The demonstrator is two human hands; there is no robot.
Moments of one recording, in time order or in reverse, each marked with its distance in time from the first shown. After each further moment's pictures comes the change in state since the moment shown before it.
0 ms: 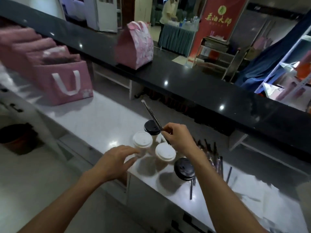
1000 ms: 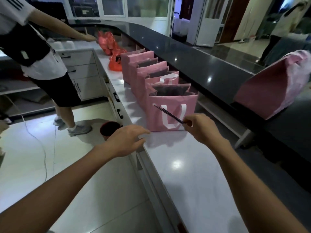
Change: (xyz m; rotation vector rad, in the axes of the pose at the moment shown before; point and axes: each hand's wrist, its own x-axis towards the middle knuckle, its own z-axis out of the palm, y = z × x) left_hand 0.018 -0.299 -0.255 0.274 0.180 -0.441; right_hand 0.319 -0.278 0.205 -0.198 -0.180 -0.635
